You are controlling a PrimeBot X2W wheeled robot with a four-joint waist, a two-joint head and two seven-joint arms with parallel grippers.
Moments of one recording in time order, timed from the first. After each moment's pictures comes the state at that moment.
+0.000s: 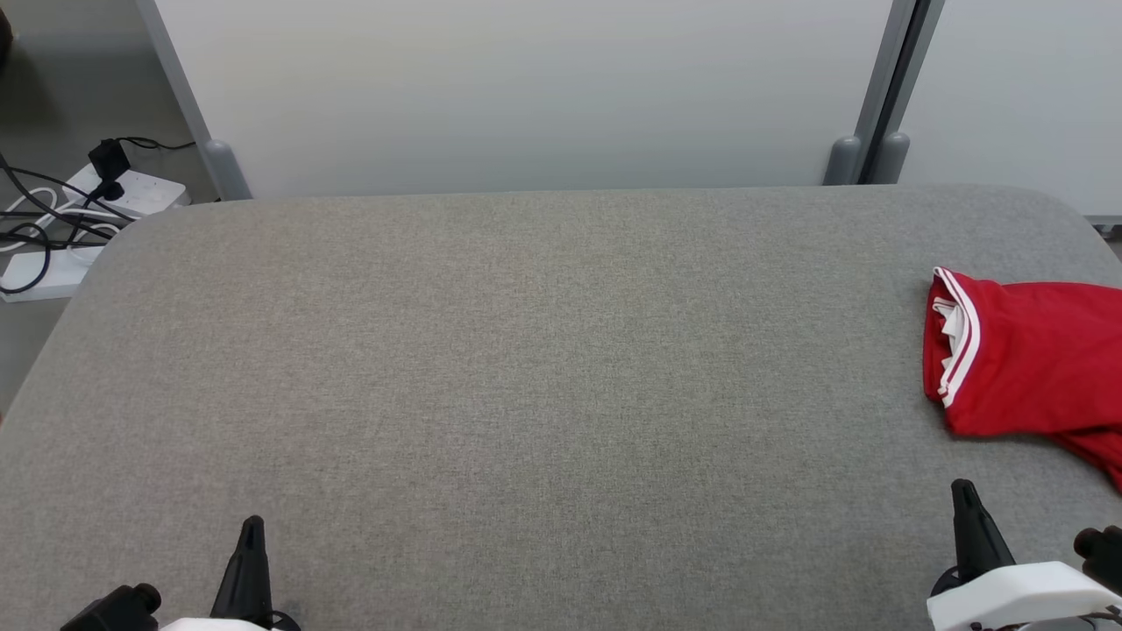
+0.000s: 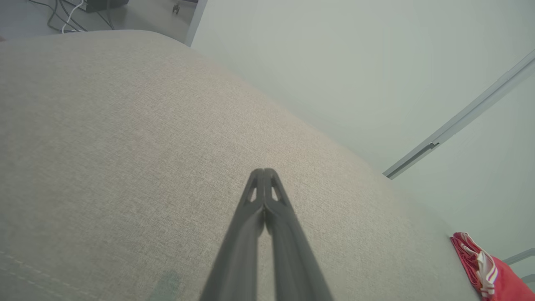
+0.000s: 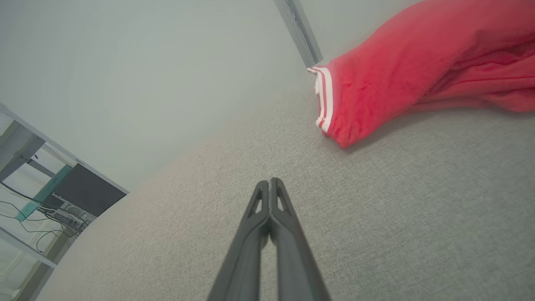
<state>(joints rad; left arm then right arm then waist) 0.05 0.02 0.12 0.33 -0.62 -0.11 -0.12 -0.05 -0.04 -0.08 0.41 0.63 0.13 -0.12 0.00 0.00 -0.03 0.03</state>
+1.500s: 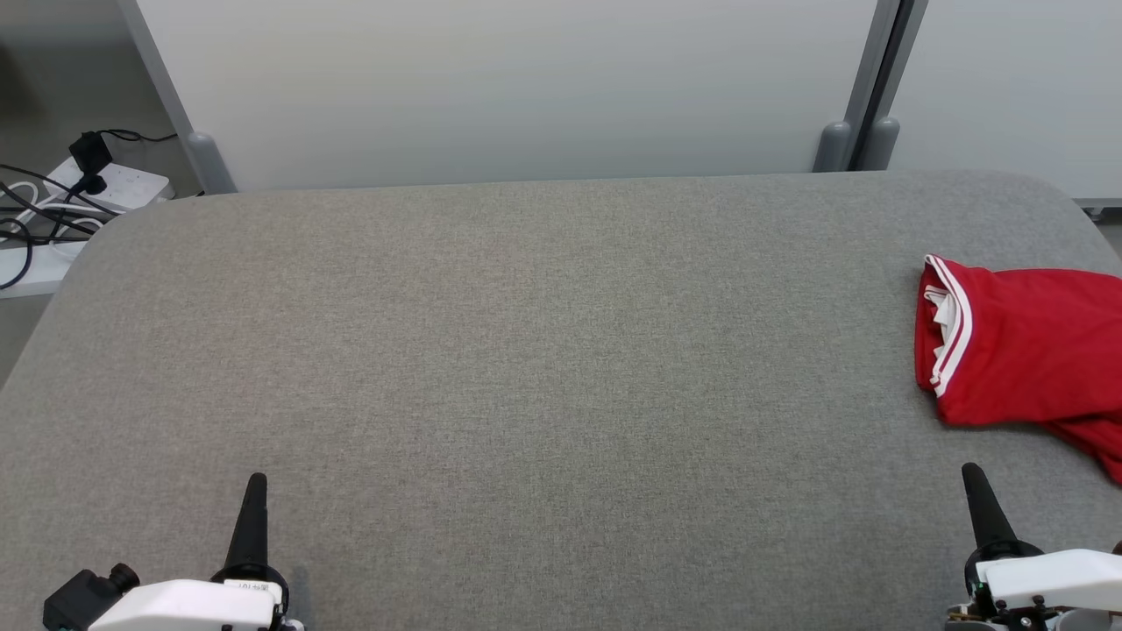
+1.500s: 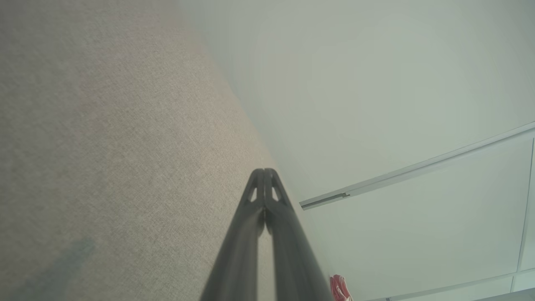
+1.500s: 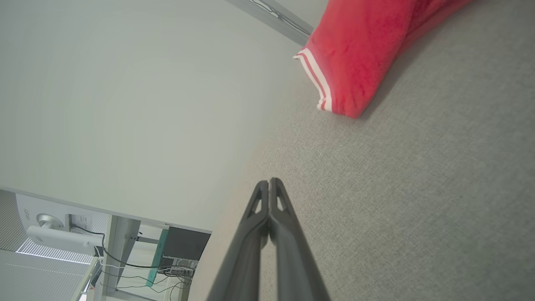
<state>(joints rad) -0.01 0.02 0.11 0.30 -1.15 -0.11 0.00 -0.06 -0.04 -0.11 0.34 1.15 0.13 0.00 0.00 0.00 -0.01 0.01</state>
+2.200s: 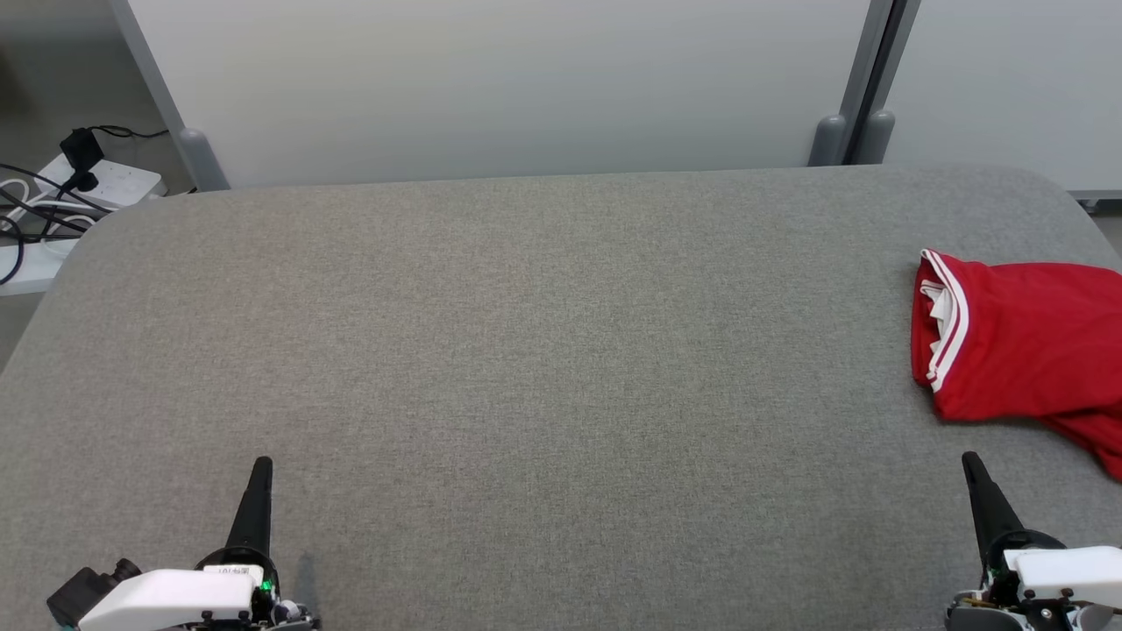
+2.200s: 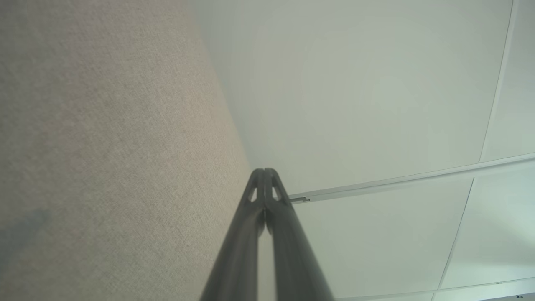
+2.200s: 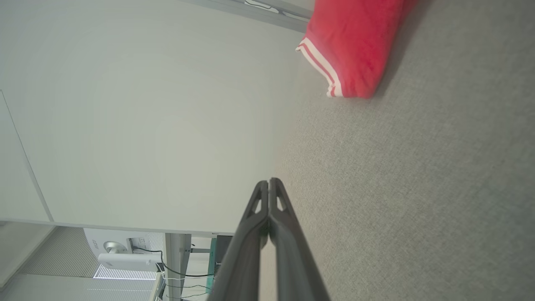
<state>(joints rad) -0.03 0.03 0.10 0.29 -1.40 -0.12 0.06 -0.06 -0.04 -0.12 0.31 1.40 0.13 0.06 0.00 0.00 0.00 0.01</state>
